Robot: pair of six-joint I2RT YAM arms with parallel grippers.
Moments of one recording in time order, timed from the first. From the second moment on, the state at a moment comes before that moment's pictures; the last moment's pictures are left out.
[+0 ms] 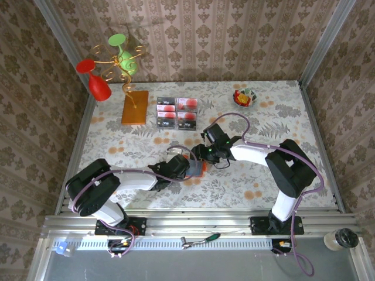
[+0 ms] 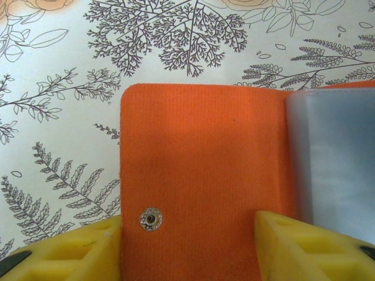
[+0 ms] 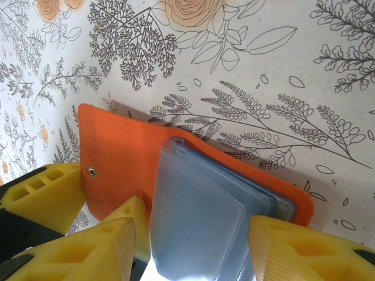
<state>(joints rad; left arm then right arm) -0.99 1.54 0.58 -0.01 -0.42 -0.62 0.63 1.75 0.97 -0.20 -0.34 0.74</state>
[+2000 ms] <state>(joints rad) -0.89 1.07 0.45 -0.17 -0.44 -0.62 0.71 1.96 1.14 -0.04 -0.48 0.93</state>
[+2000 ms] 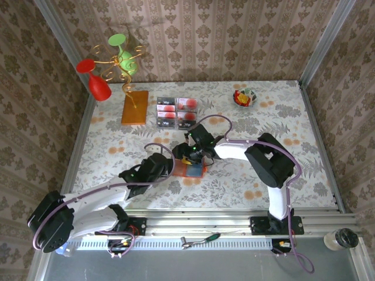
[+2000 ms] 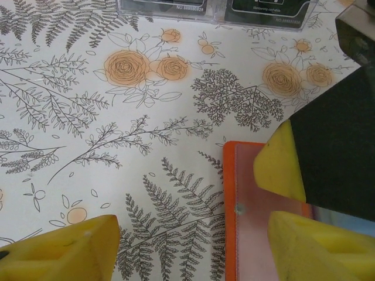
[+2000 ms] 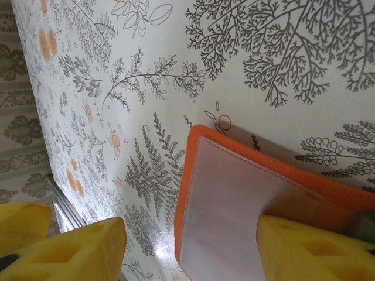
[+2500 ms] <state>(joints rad) -0.89 1.22 0.44 -0.11 -0.43 -0.62 0.70 1.95 1.14 -0.03 -0.48 0.94</state>
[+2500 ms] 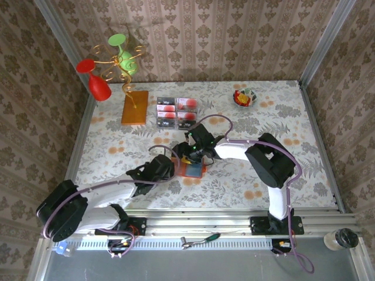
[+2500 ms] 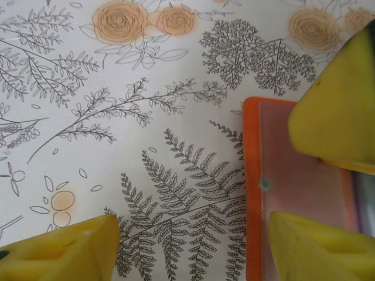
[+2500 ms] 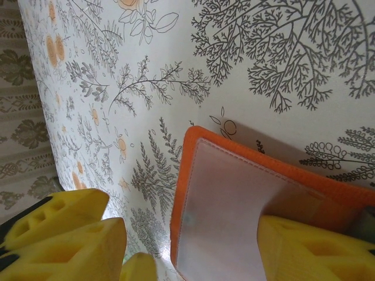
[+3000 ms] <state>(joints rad) -0.90 1.32 0.40 -0.05 -0.42 -0.65 0.68 1.89 1.12 -0.08 -0.46 0.90</state>
